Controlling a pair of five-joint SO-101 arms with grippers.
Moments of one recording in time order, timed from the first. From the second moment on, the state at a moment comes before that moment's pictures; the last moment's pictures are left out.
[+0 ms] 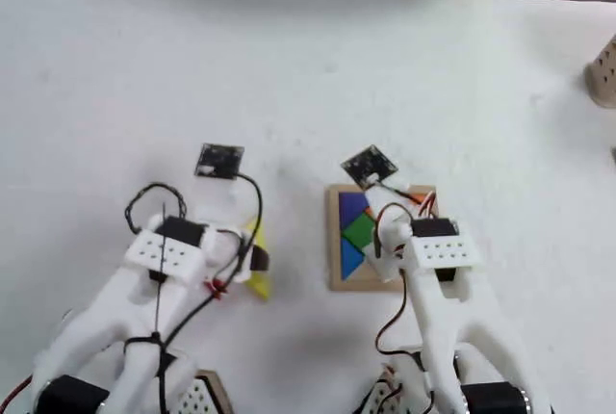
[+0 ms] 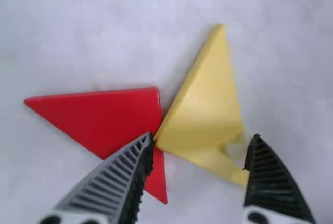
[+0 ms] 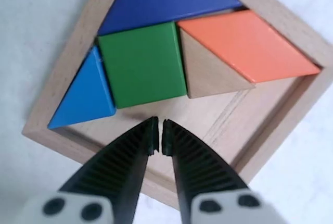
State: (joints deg) left arm 13.0 -29.2 64.2 53.1 10.9; right arm -8.4 -28.0 62.8 49.0 30.5
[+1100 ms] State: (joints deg) left arm 13.6 -18.7 58.4 55.0 15.7; right arm -9.5 -28.0 63.1 49.0 30.5
